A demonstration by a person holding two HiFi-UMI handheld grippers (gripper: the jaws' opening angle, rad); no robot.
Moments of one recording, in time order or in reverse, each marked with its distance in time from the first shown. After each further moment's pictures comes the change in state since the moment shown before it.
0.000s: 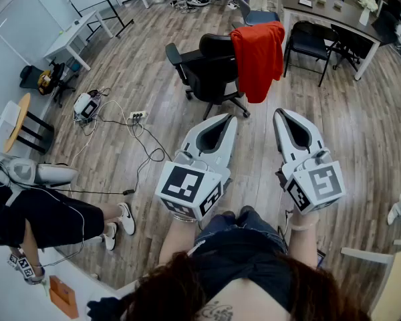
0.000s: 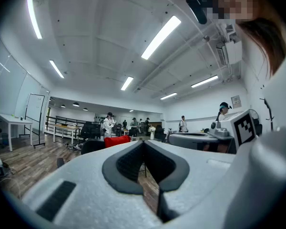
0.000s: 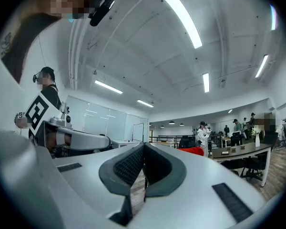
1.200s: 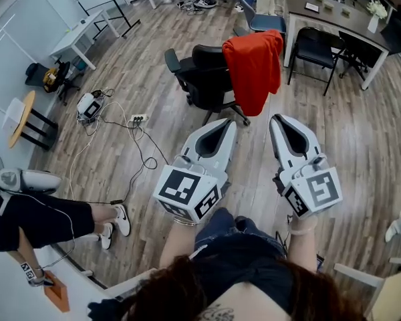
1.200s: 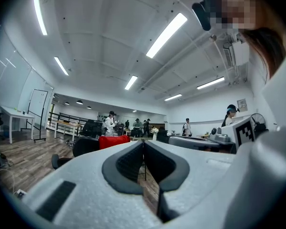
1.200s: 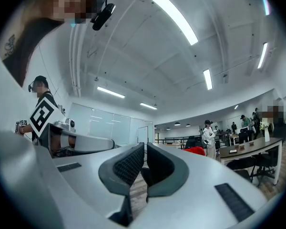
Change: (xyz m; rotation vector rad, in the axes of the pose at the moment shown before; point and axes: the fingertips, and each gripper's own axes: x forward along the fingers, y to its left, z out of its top) left arm 0.087 -0.008 -0.011 -0.052 -0.008 0.044; right arm 0.018 -0.082 -0.016 0.054 -0.046 0.084
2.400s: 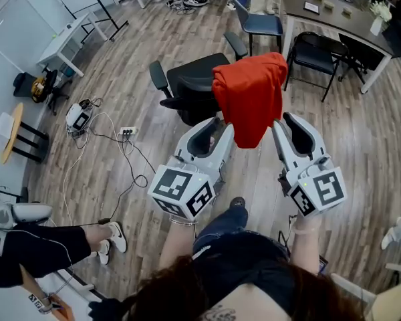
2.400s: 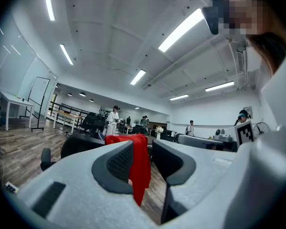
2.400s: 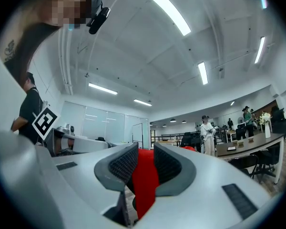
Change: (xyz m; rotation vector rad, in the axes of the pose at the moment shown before) left arm 0.150 0.115 -0.029 -0.096 0.030 0.007; right arm 0.118 -0.136 -0.043 0.029 0.032 -0.041
